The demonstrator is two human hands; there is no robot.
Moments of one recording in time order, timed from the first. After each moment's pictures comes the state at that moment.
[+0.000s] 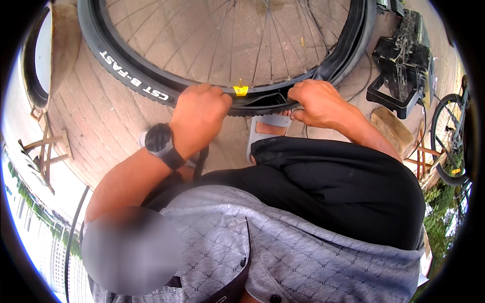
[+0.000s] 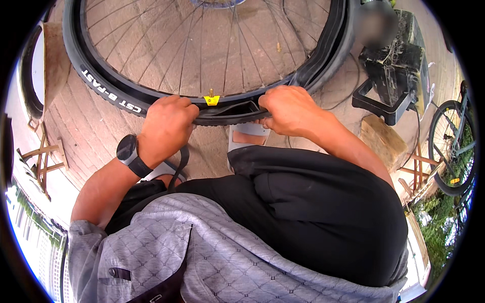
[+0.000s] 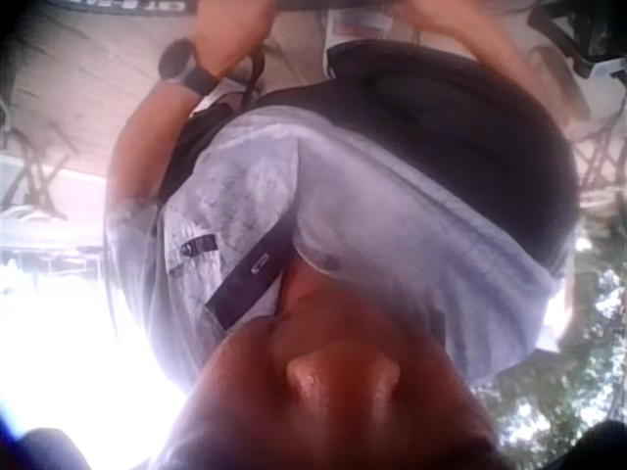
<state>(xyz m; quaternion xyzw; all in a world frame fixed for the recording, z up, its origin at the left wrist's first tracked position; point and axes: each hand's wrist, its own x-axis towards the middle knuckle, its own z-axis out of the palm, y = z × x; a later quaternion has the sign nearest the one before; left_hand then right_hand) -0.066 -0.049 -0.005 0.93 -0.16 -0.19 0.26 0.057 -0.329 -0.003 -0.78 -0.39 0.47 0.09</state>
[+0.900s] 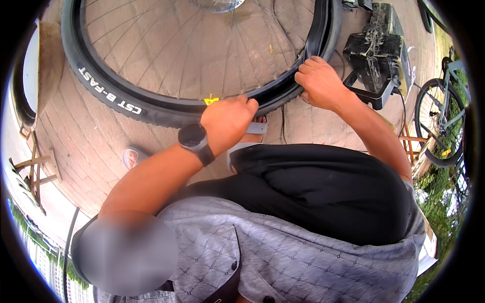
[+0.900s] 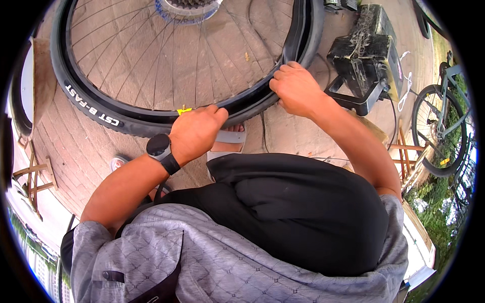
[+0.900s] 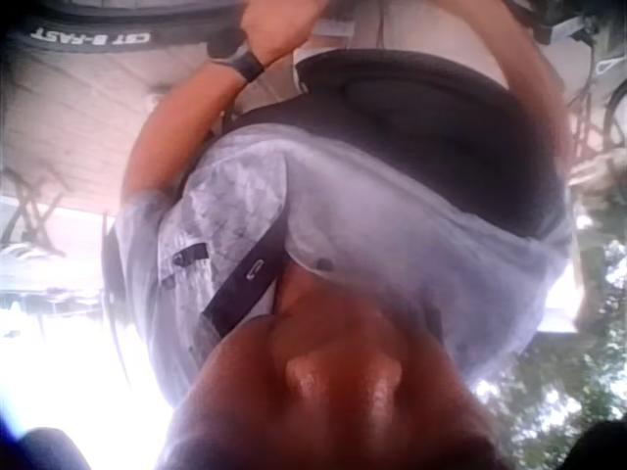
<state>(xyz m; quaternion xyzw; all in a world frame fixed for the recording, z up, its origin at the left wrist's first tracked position) -0.044 -0.137 -0.025 0.89 -0.17 -0.23 0.35 0.110 -0.395 -0.014 -0.81 -0.51 0.29 -0.04</state>
